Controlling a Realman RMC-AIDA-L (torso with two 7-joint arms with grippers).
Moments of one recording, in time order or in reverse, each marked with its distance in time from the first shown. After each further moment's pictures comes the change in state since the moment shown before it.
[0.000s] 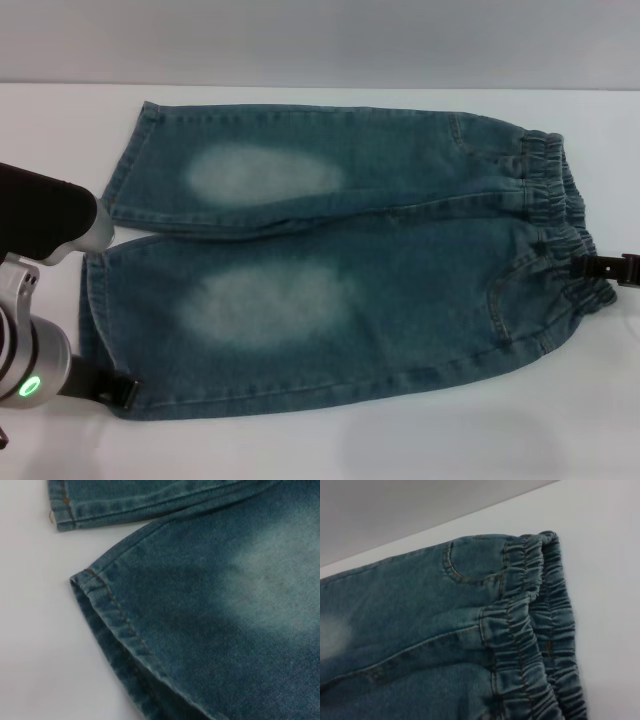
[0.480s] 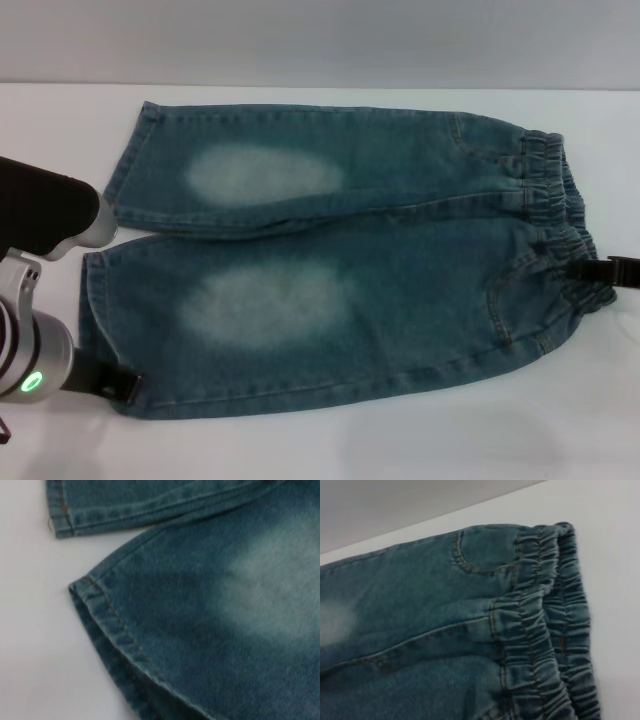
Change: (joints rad) left arm -0.003 0.000 0.001 -0.007 0.000 0.003 0.003; right arm 0.038 -0.002 0.000 -0.055 0.005 -0.004 -0.059
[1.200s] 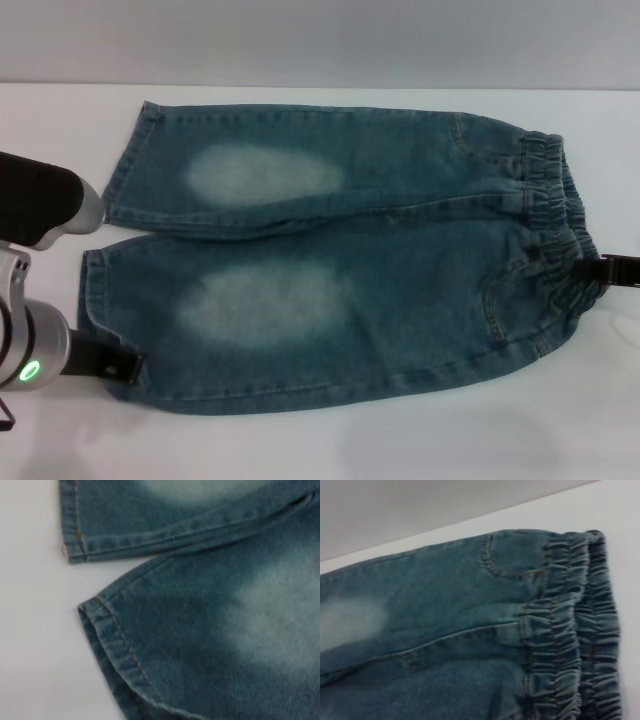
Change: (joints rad) left arm 0.034 0.001 -0.009 -0.010 0.000 0.089 -0.005; right arm -0.011 -0.001 0.011 0.008 0.075 0.031 -0.083
